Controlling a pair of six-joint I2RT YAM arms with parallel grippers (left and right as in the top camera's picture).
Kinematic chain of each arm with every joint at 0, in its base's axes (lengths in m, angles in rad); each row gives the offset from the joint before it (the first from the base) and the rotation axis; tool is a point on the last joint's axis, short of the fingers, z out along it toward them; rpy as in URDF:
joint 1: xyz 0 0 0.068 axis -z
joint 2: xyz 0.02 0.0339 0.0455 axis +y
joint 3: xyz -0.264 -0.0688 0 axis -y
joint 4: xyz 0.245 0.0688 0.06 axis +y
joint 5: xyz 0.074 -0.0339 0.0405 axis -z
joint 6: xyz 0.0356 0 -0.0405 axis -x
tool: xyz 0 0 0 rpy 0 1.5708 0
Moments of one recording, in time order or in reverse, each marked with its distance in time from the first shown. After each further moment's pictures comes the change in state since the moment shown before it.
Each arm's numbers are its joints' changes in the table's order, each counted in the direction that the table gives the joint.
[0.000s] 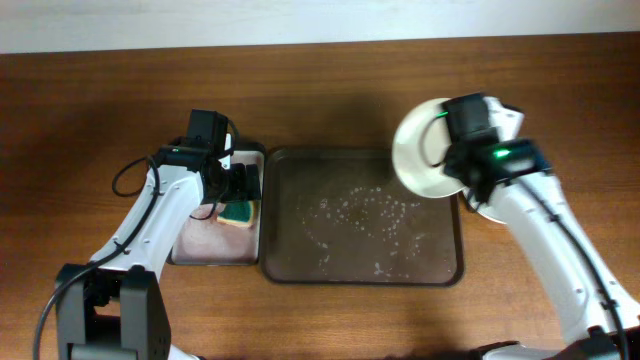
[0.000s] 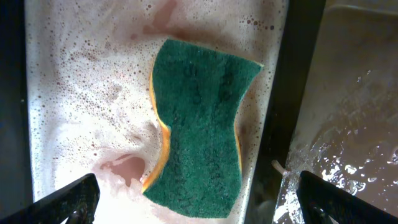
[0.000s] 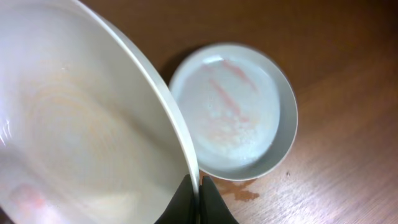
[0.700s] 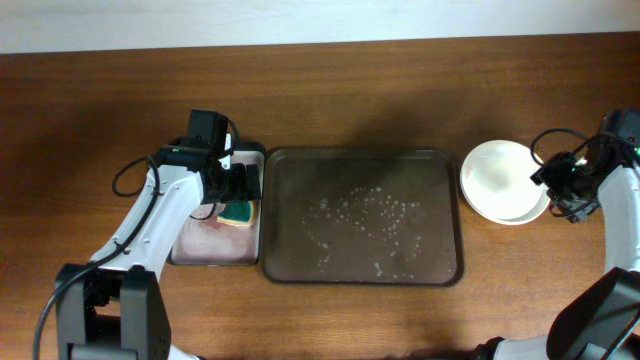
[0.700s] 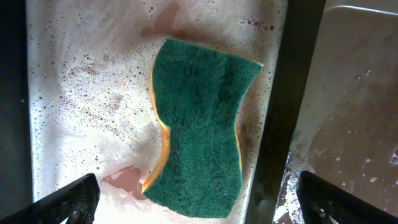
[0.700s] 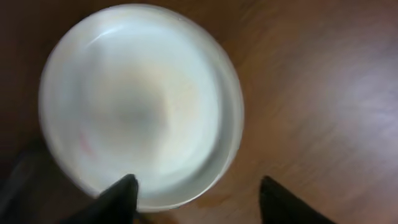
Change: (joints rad) left arm 0.000 0.000 0.000 0.000 0.000 0.000; right arm 0.632 0.136 -0.018 -0.022 -0.525 0.134
